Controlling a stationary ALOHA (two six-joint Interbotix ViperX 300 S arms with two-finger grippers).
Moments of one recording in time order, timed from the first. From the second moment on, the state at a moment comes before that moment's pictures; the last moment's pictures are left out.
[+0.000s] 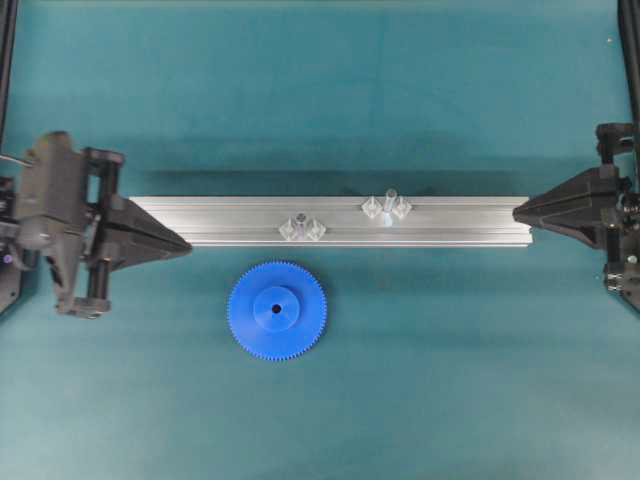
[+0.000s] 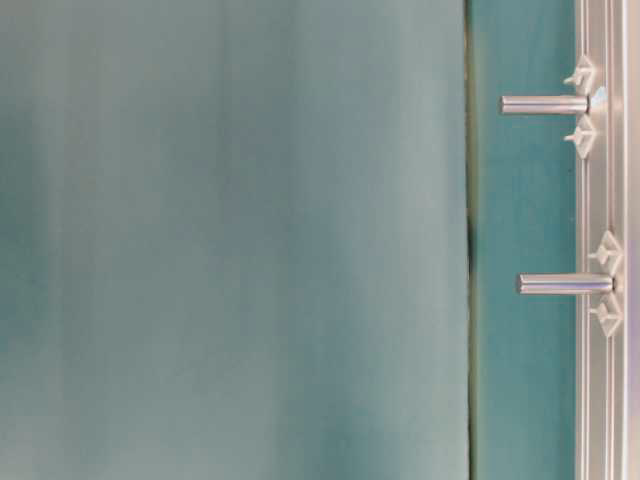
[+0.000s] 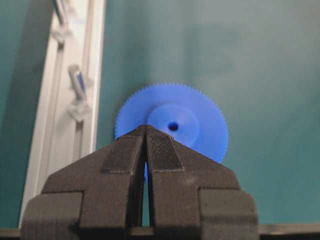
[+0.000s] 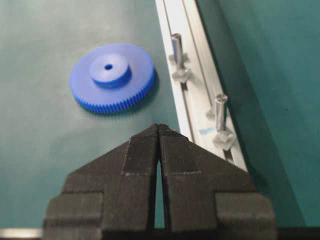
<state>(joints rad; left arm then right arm) -0.06 -0.60 1.01 0.01 0.04 -0.08 -0.05 -0.99 1.23 0.04 0.11 0.15</state>
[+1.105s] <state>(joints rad) -0.12 -0.18 0.74 0.01 0.26 -0.08 -0.05 -0.99 1.24 0.04 0.15 0.15</state>
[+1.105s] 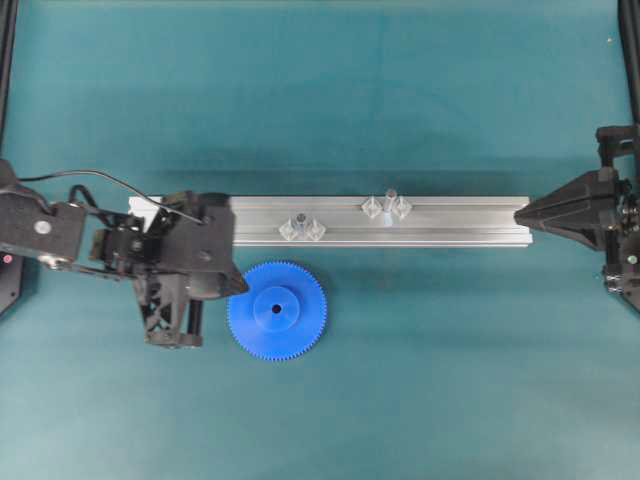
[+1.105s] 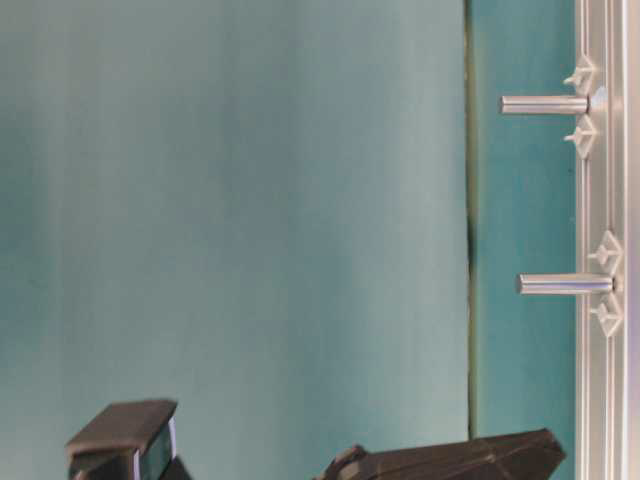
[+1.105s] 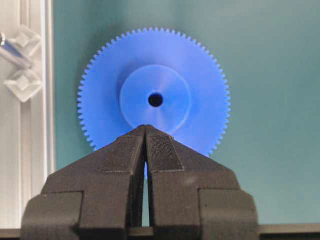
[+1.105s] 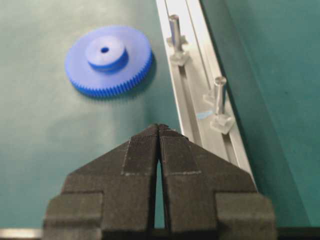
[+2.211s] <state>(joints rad) -0.15 0.12 0.41 0.01 0.61 0.00 -0.06 -1.00 1.25 0.04 0.15 0.15</state>
